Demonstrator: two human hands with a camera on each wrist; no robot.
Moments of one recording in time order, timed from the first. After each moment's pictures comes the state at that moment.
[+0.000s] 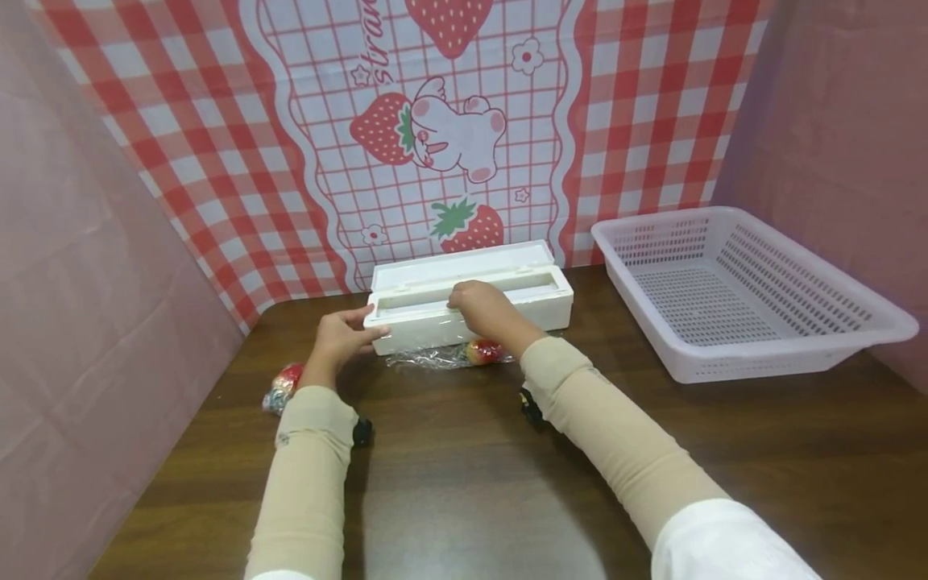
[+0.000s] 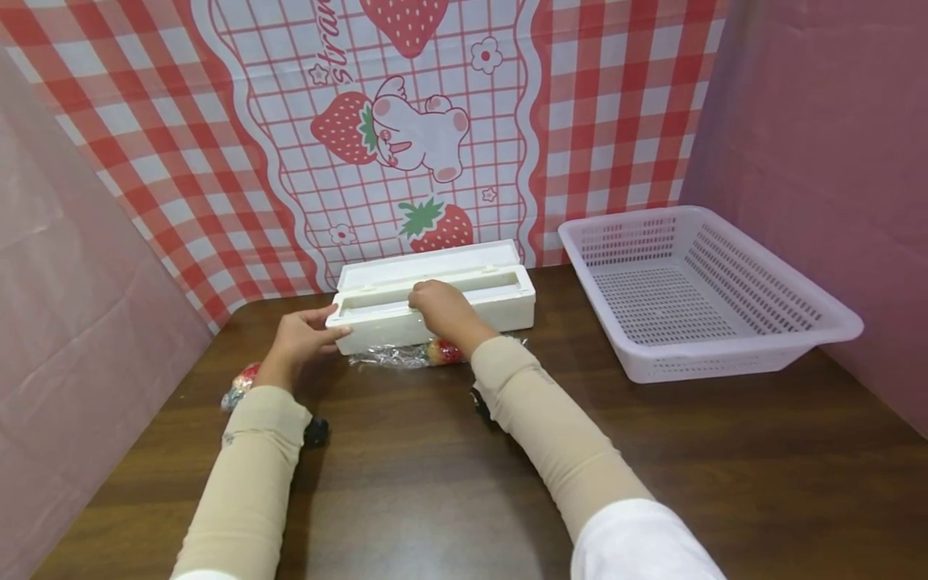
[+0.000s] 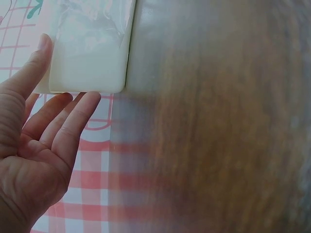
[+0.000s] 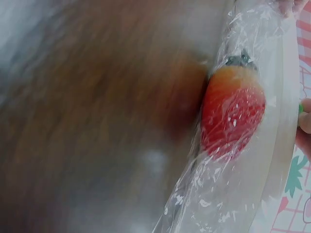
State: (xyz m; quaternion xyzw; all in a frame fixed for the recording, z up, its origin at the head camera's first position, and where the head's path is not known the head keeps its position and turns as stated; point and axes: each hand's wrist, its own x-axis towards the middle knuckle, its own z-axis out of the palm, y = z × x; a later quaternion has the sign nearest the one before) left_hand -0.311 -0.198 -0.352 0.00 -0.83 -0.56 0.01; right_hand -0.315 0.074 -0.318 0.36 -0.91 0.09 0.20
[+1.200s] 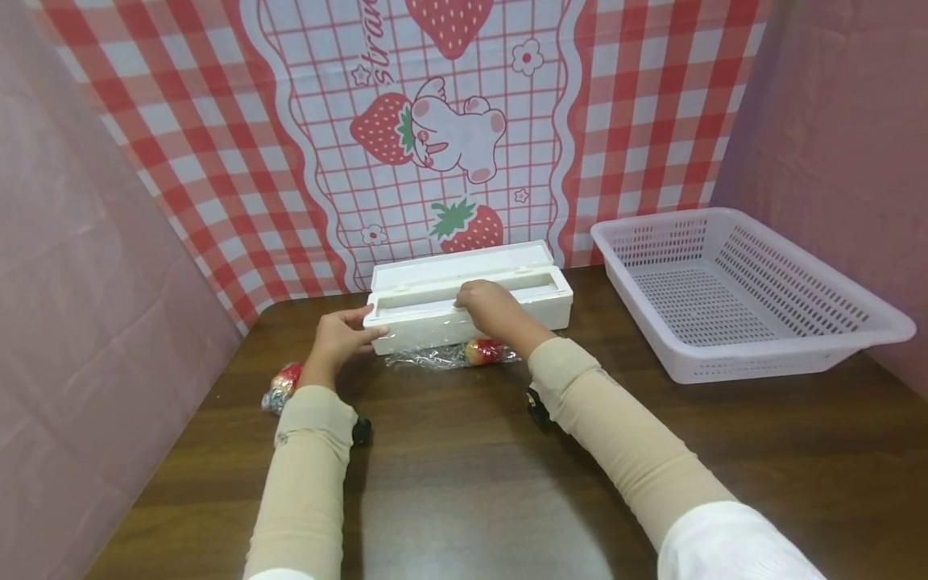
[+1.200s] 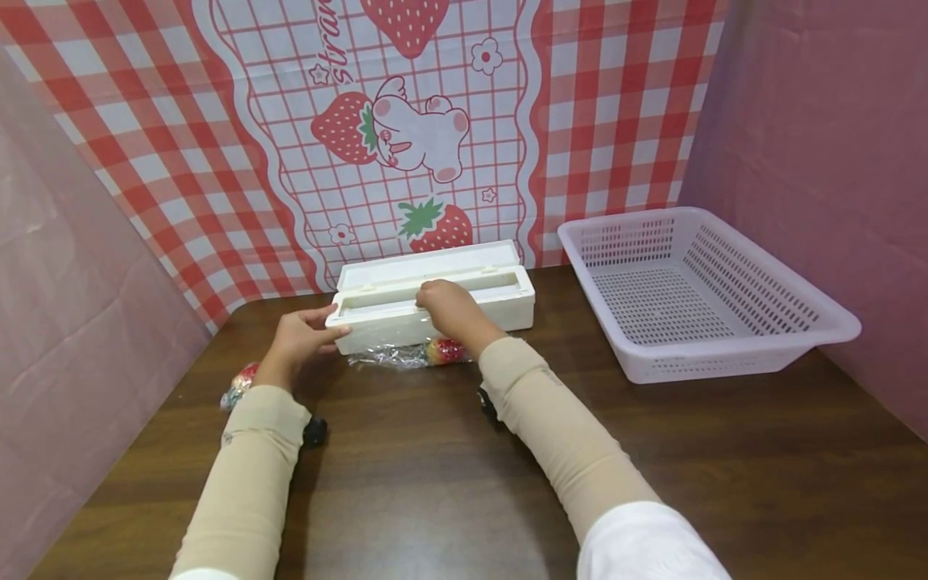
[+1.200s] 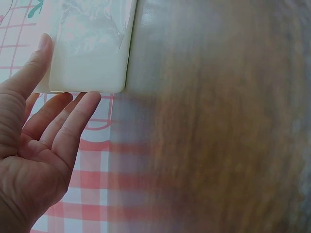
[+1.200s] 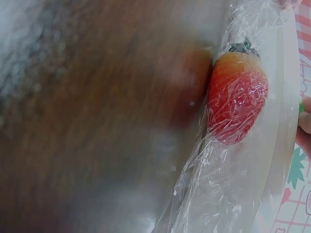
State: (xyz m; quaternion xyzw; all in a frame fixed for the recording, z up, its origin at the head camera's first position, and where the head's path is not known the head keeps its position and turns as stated) left_hand -0.309 -0.198 -0.349 0.00 -0.83 -0.56 0.01; right_hand -0.312 0.086 -0.316 0.35 -0.91 0.11 0.19
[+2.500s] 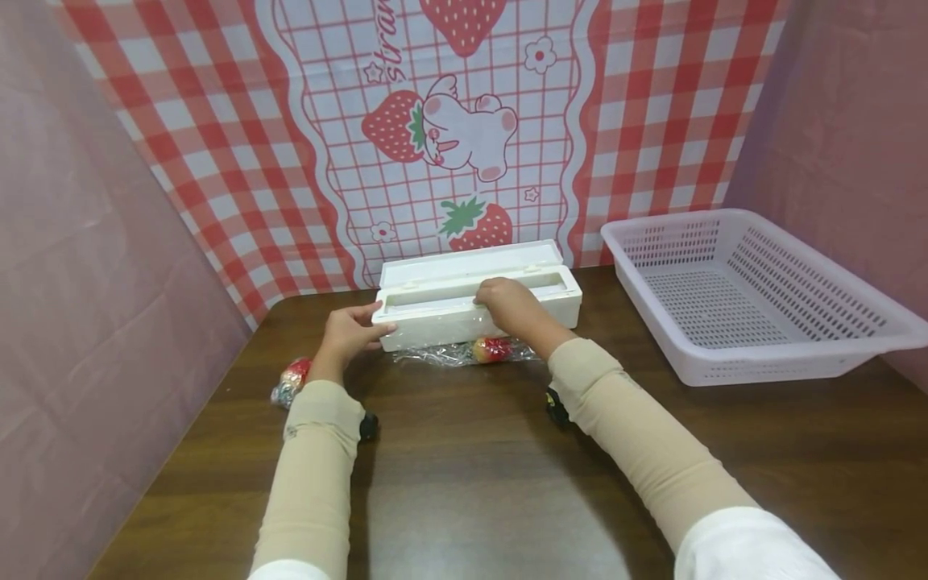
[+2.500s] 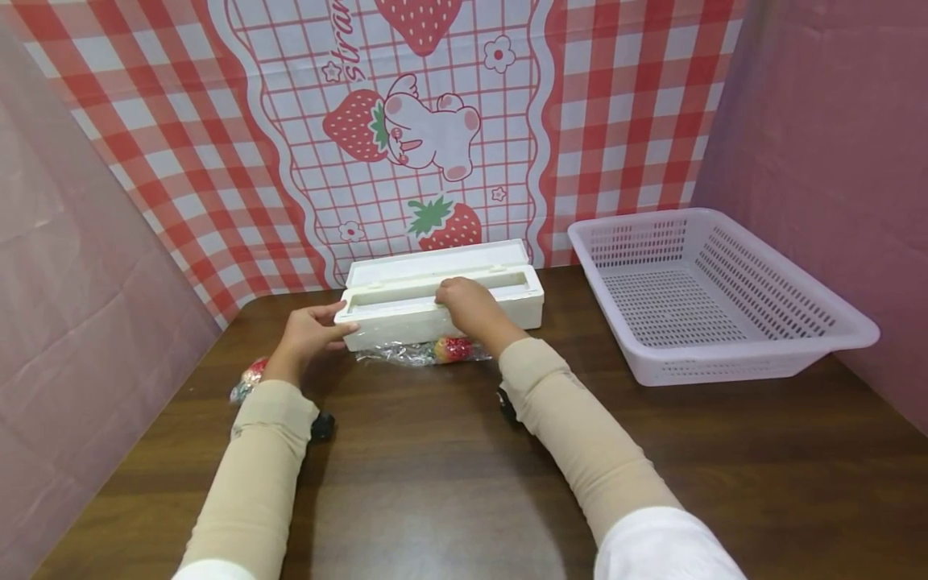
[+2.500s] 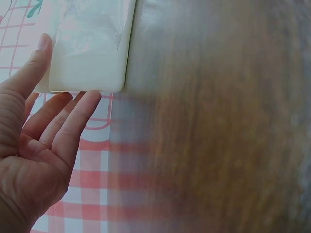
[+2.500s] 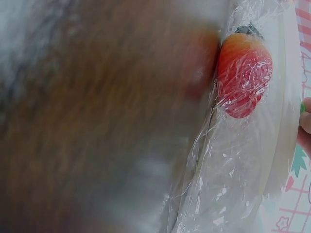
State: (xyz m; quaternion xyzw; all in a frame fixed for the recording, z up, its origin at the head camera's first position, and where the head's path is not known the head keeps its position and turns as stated) left_hand -0.311 -0.200 -0.350 -0.01 -0.82 -0.58 0.00; right_hand -0.315 0.102 -0.320 0.36 -0.90 0.11 0.21
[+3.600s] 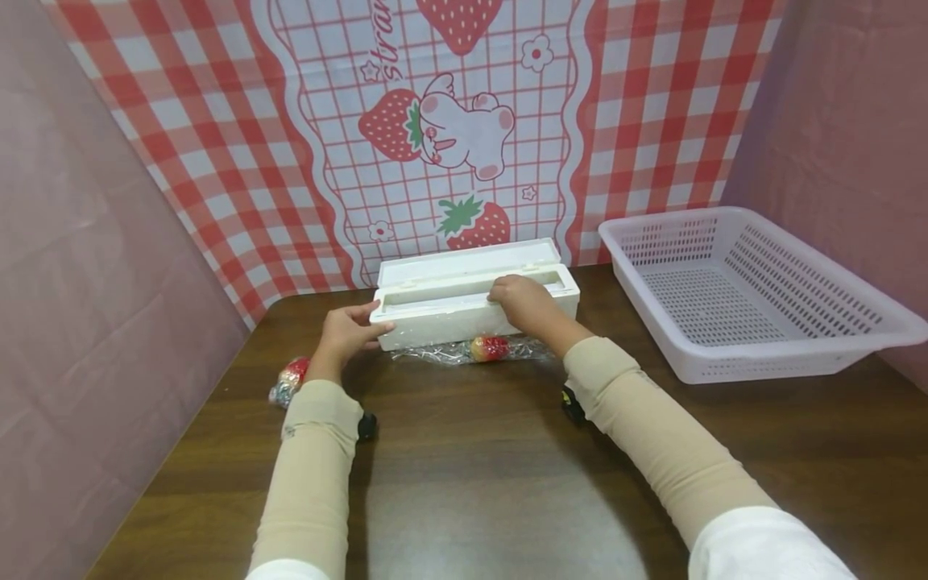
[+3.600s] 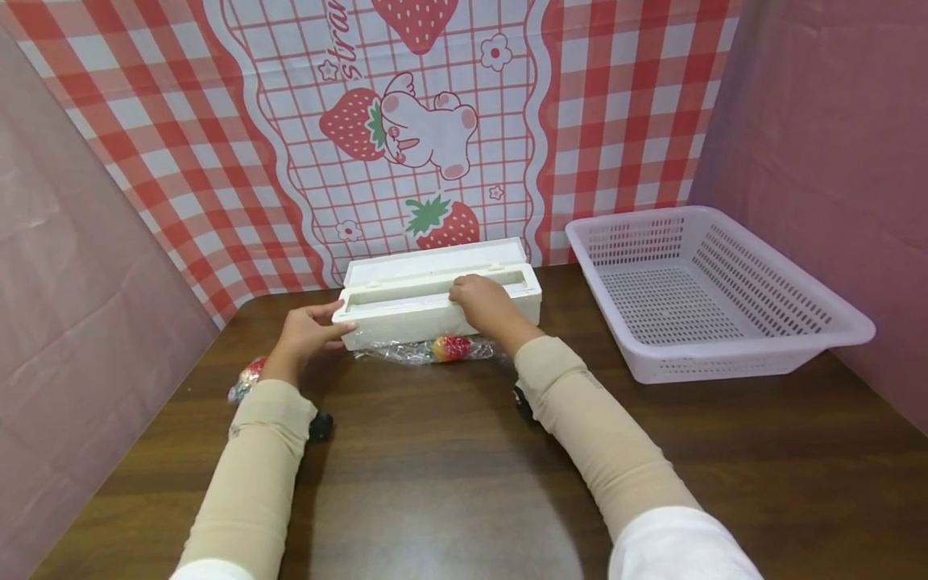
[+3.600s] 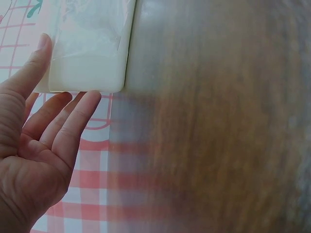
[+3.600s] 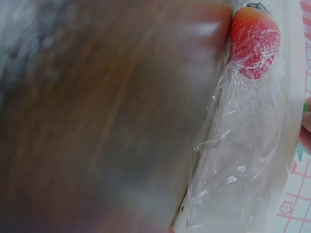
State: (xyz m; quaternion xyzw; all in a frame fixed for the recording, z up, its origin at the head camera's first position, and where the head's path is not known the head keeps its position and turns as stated) left_hand -0.309 -0.198 -0.347 0.00 -0.82 -0.57 -0.01; right_hand -0.310 0.126 -0.321 0.36 -0.90 0.11 0.23
